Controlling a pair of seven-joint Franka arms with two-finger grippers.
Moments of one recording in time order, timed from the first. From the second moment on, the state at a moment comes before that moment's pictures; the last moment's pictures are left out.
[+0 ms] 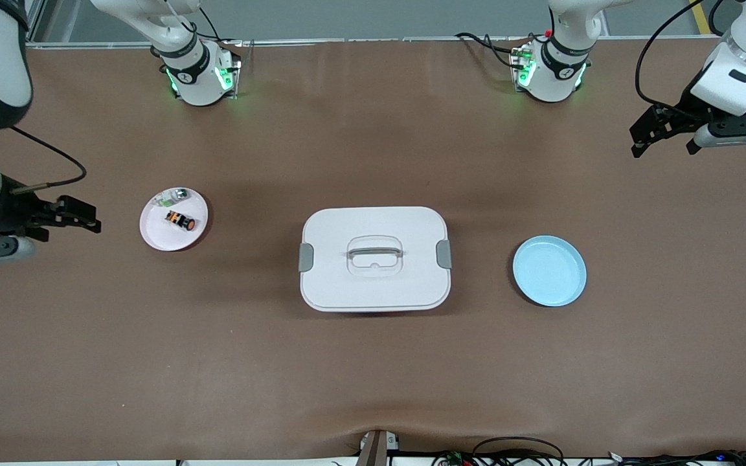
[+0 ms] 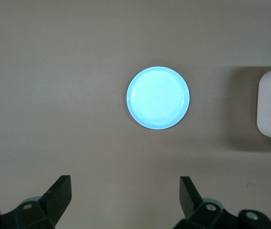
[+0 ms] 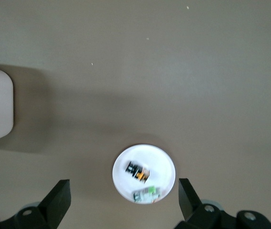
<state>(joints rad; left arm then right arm) 0.25 -0.32 -0.30 -2.00 -0.06 1.82 -0.07 -0.01 0.20 0.00 -1.45 0.05 1.60 -0.12</state>
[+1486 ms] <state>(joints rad) 0.04 -0.07 -0.08 -1.69 -0.06 1.71 -0.04 0.00 0.05 -0.04 -1.37 0.01 1.41 -0.09</state>
